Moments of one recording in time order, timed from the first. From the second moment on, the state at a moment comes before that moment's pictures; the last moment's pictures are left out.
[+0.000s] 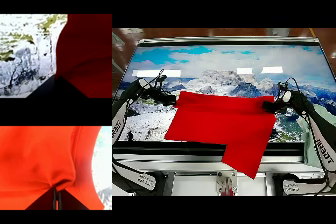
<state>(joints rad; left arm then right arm) 0.11 -1.76 1.37 1.20 -1.02 -1.19 0.01 -1.53 1.05 -1.40 0.86 1.67</state>
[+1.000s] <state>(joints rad) 0.51 -1.63 1.16 1.04 -1.52 -1.15 -0.18 -1.20 0.94 -1.43 1.30 1.54</state>
